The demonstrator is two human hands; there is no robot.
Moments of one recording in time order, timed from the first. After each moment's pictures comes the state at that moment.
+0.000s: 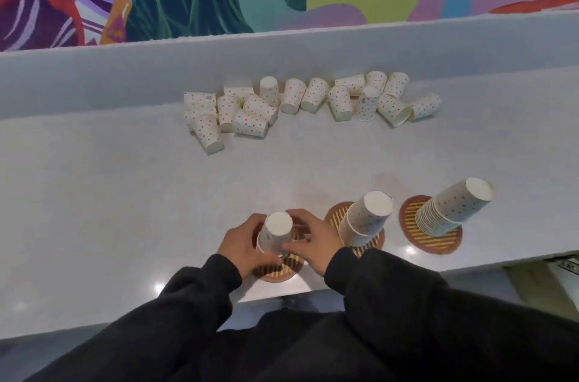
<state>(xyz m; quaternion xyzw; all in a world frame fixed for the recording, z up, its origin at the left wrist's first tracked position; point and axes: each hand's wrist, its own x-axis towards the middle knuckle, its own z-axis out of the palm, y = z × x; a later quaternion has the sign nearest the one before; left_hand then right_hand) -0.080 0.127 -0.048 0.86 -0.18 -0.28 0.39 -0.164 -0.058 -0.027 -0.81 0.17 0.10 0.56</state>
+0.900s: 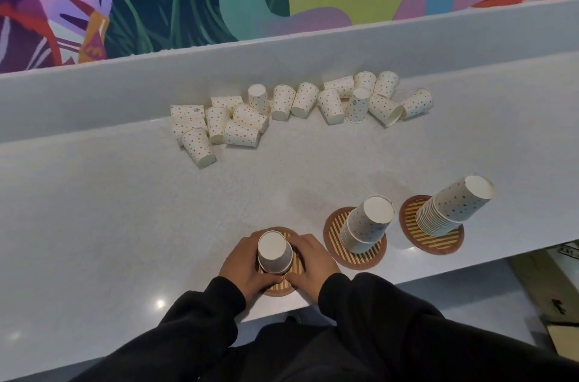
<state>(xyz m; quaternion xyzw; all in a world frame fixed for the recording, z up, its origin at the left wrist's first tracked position) -0.077 0.128 -0.073 0.88 -0.27 -0.23 0.32 -0.171 -0.045 -0.091 -0.91 0.14 0.08 0.38</state>
